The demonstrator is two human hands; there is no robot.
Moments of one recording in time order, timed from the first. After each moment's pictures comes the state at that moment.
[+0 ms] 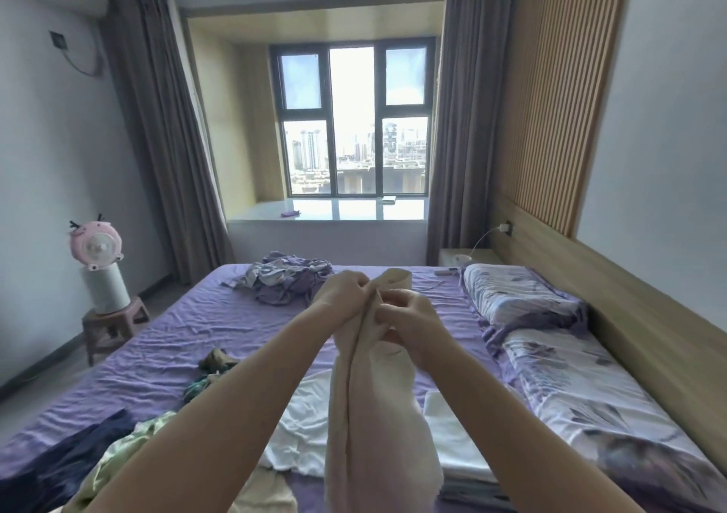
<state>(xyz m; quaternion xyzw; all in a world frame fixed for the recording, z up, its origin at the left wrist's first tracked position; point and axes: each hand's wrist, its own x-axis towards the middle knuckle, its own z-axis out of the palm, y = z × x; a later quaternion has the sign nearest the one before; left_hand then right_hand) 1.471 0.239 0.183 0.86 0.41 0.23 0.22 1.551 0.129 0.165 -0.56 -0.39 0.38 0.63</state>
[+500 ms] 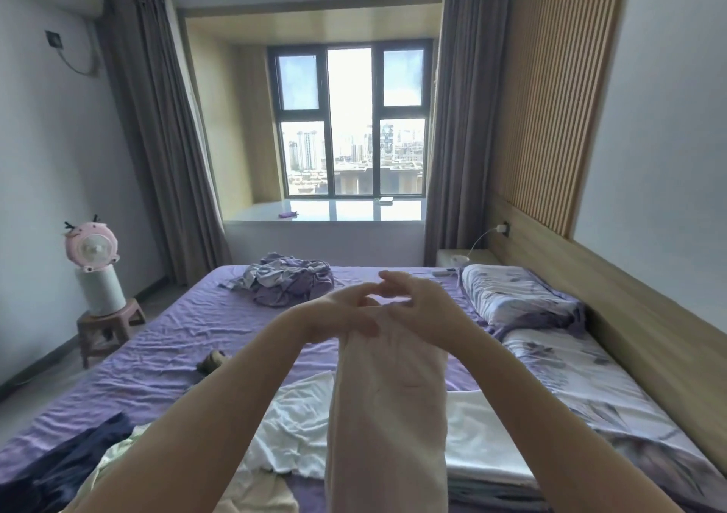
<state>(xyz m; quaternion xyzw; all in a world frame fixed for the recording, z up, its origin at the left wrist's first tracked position) 1.436 0.240 0.177 0.79 0.20 0.11 0.57 1.574 0.122 0.185 -0.64 -0.63 0.10 0.41</state>
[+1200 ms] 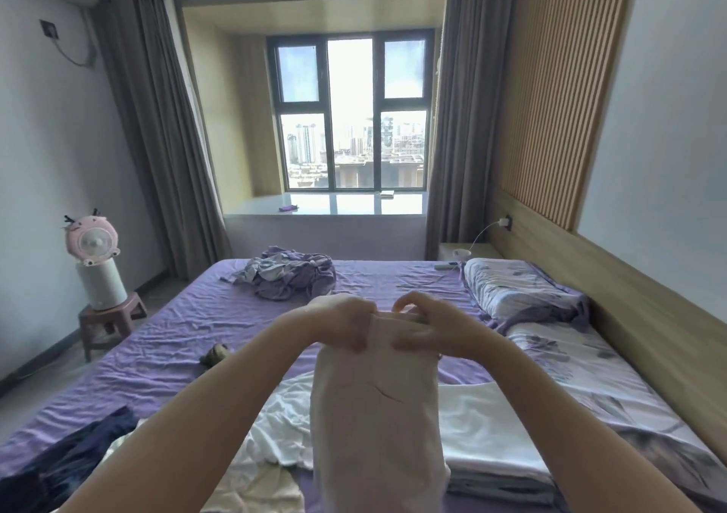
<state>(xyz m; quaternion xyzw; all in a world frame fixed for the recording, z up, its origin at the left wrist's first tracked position) 1.431 0.233 0.182 0.95 0.31 -0.03 0.02 1.599 0.127 0.152 -0.65 -0.66 0.21 0.31</state>
